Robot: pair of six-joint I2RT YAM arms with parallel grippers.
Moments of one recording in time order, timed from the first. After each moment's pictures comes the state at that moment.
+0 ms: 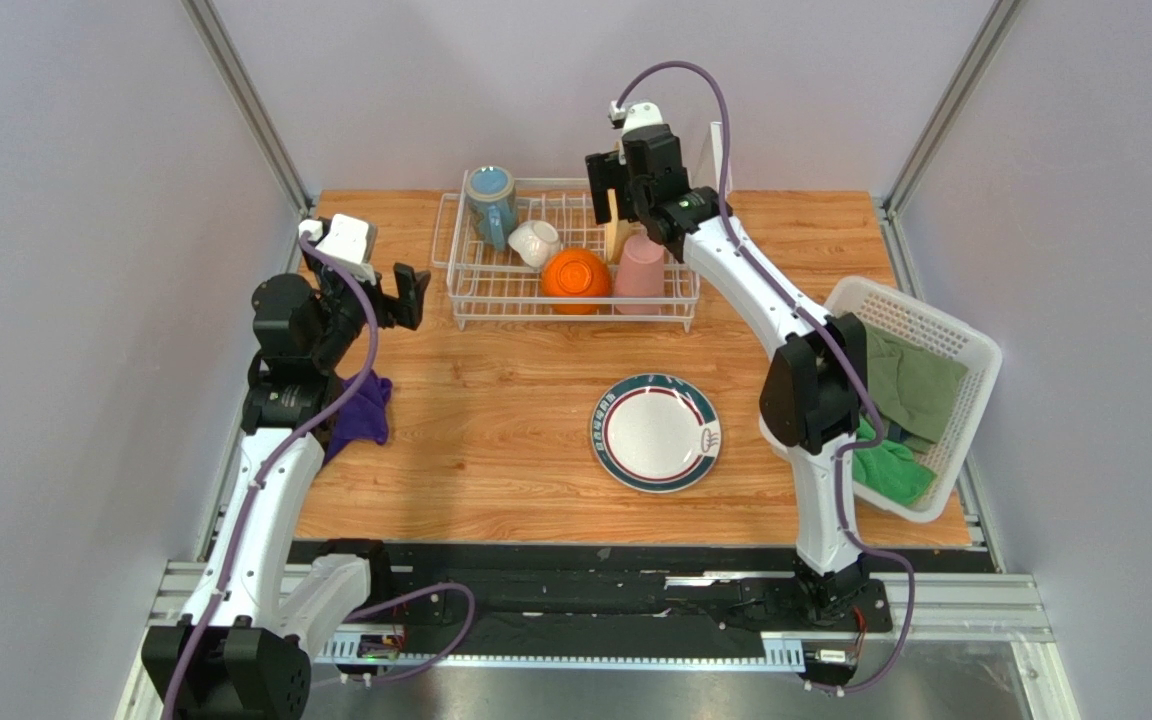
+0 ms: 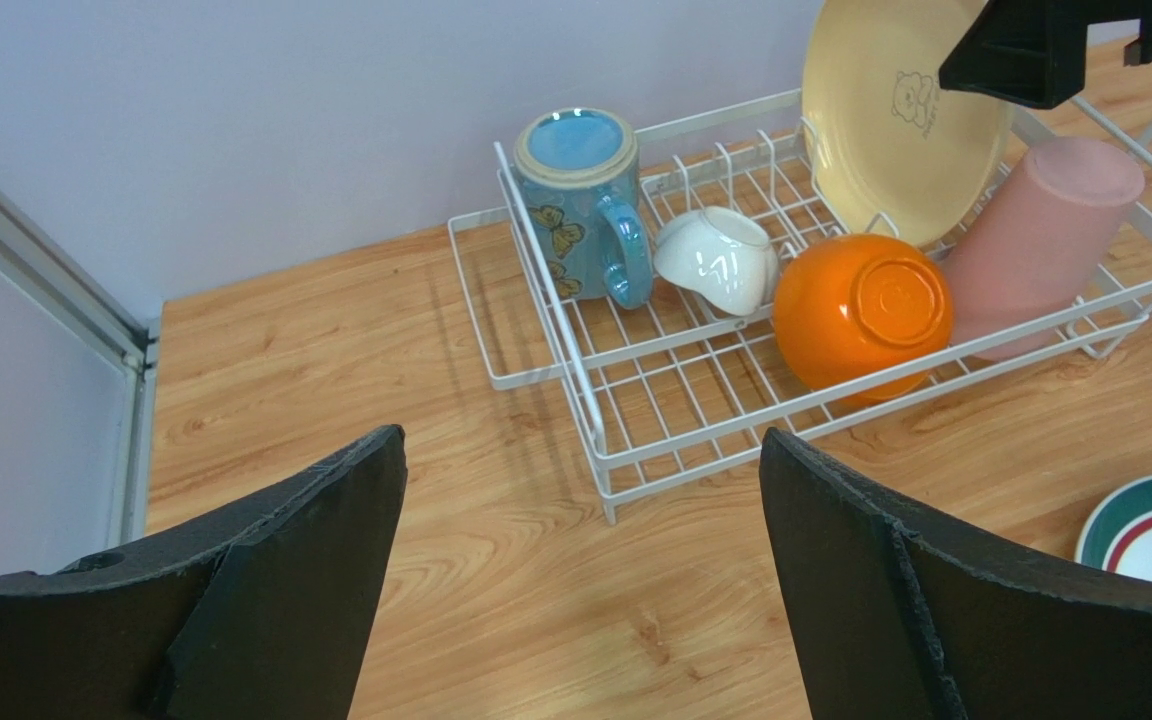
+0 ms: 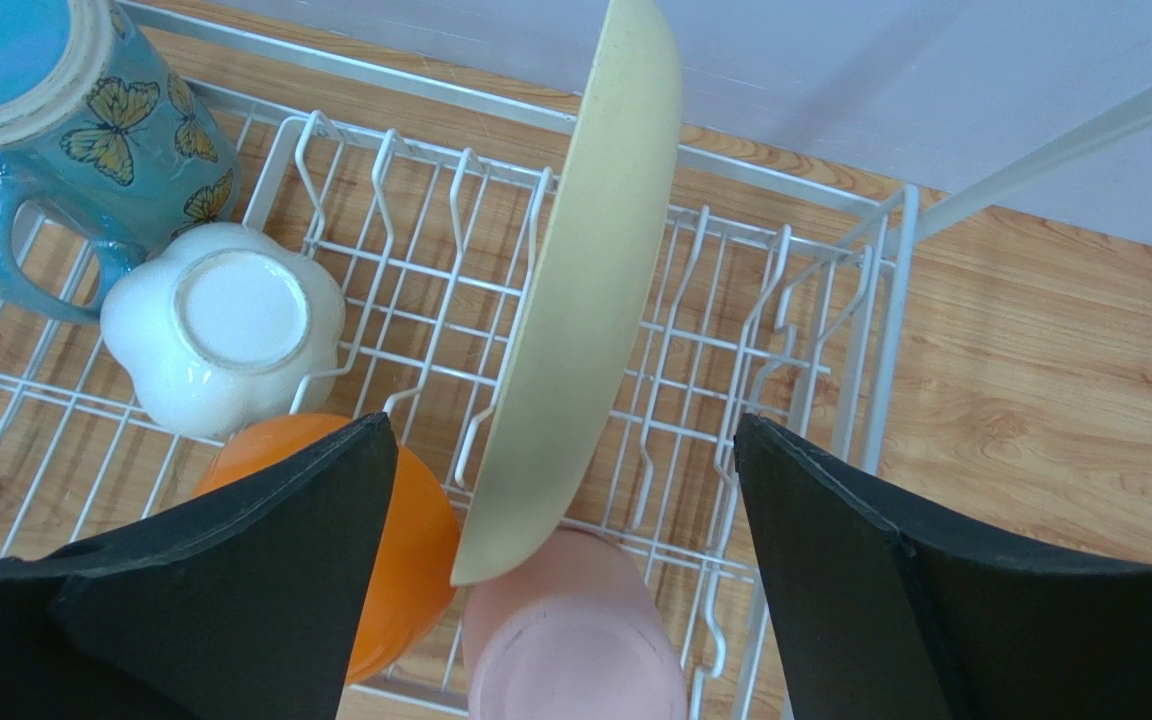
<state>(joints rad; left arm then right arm) -0.01 0.92 0.87 -0.01 0.31 0.10 0.49 2.11 2.08 -0.42 0.27 0.07</state>
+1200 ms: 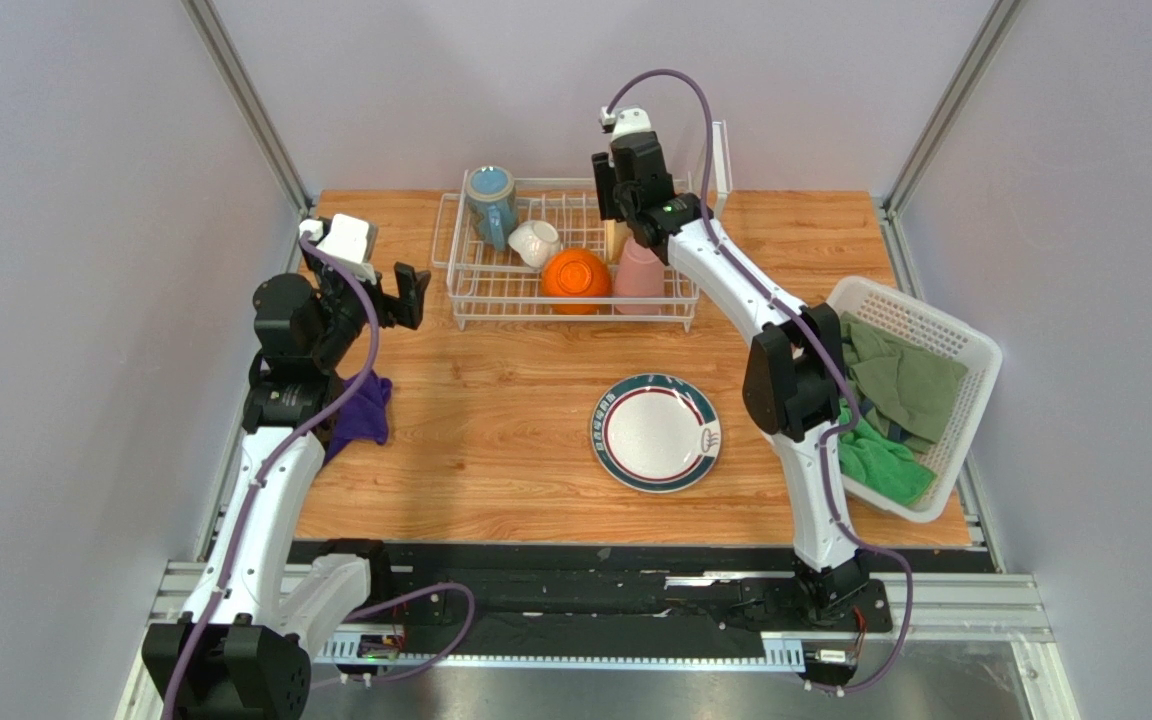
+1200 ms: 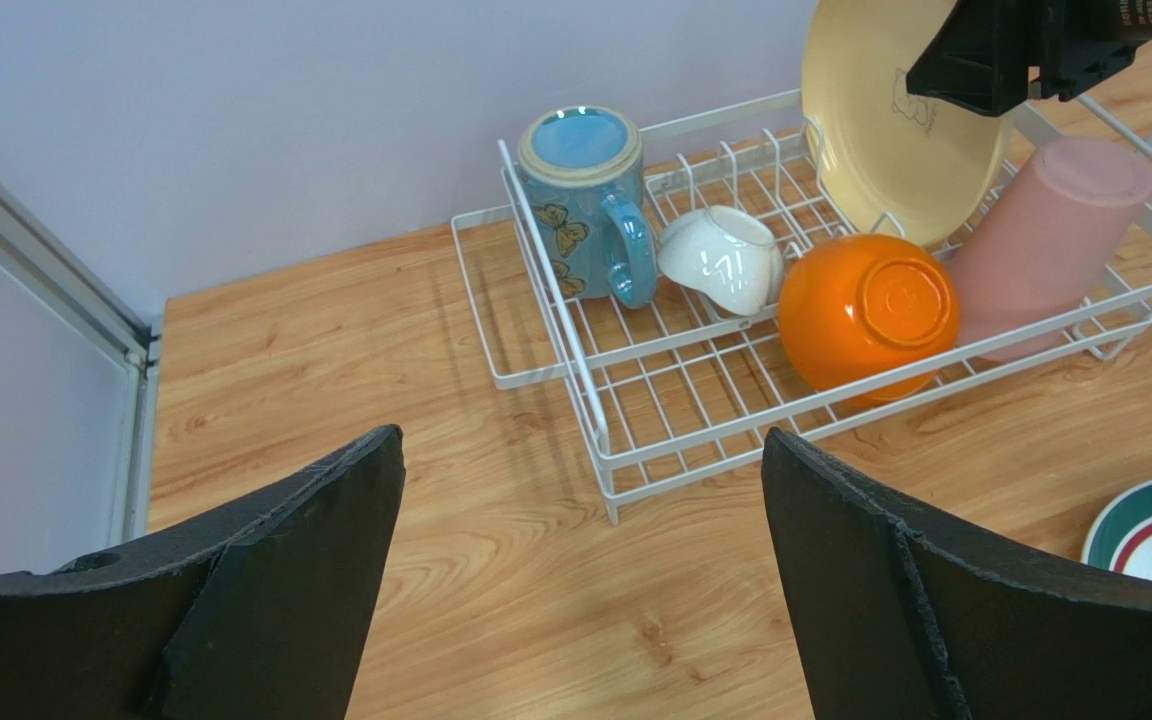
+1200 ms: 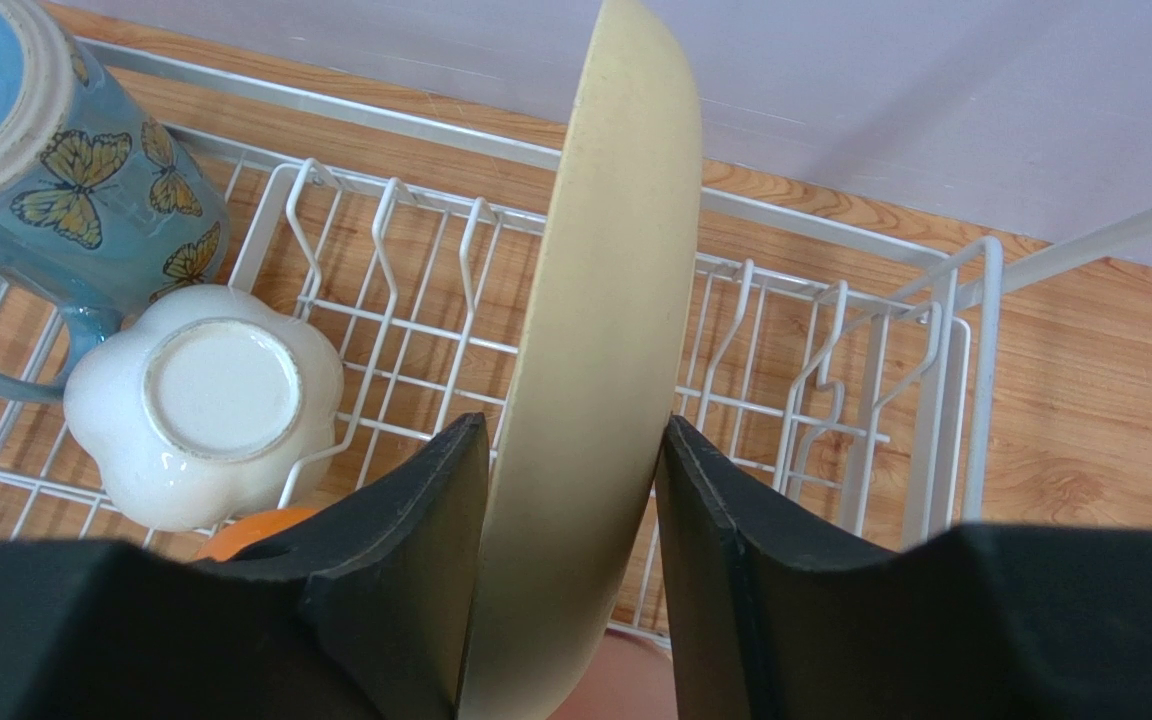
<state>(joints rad) -0.01 0.93 0.86 0.00 0.30 0.10 0.49 2.24 2.14 -0.32 0.27 0.07</state>
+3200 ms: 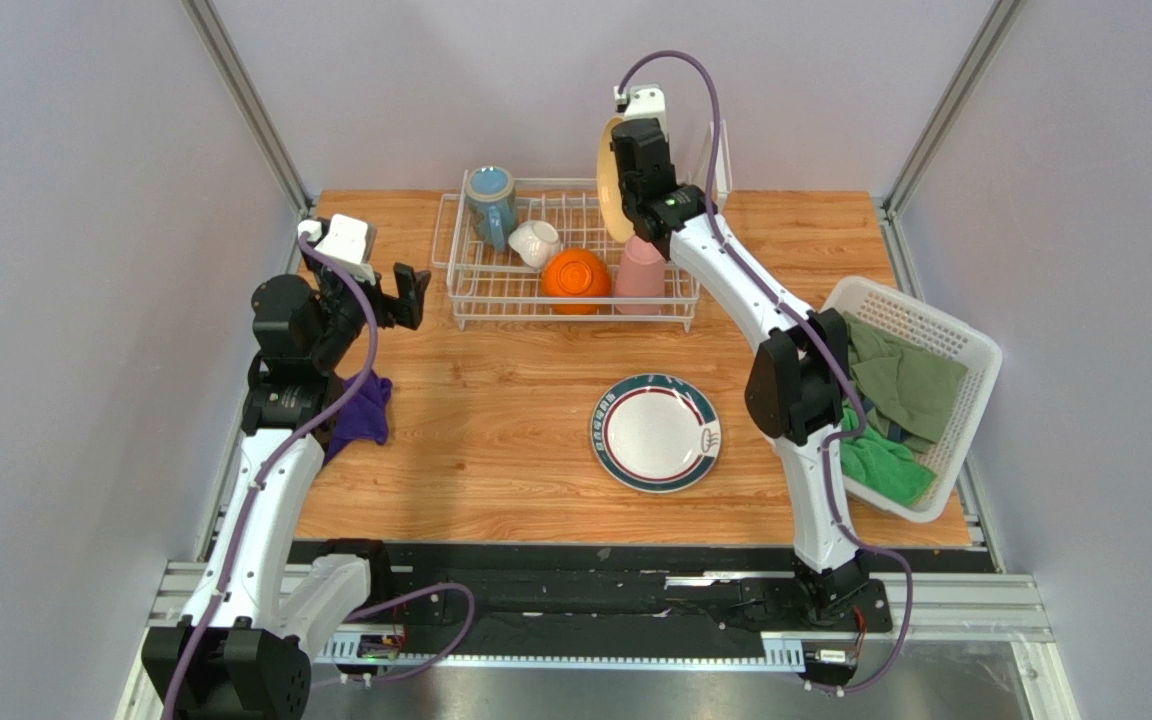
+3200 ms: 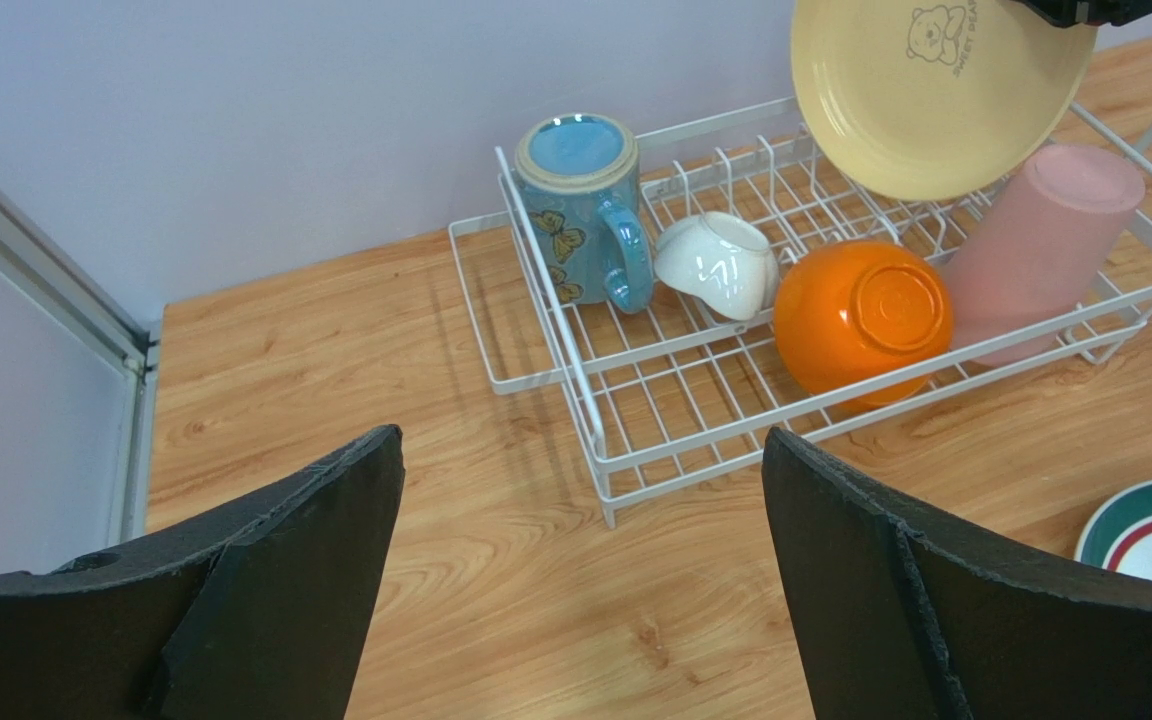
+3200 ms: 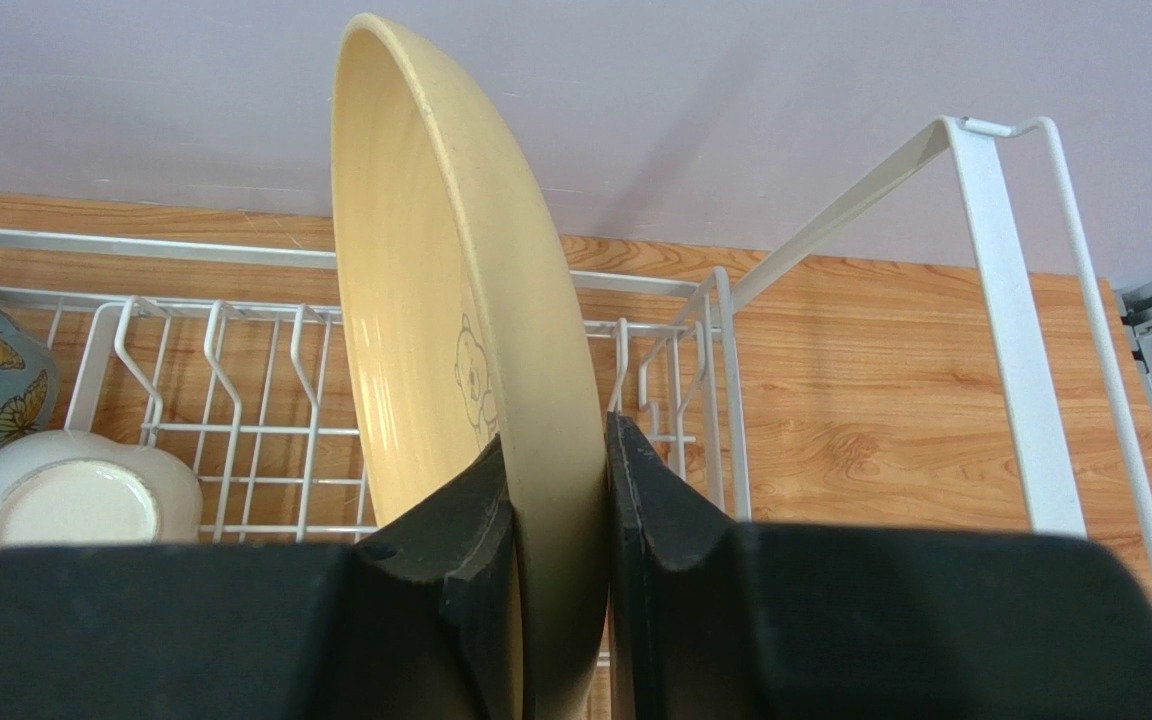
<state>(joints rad) -0.01 0.92 0.86 0.00 0.31 0.10 0.50 2.21 2.18 -0.32 0.56 0.03</state>
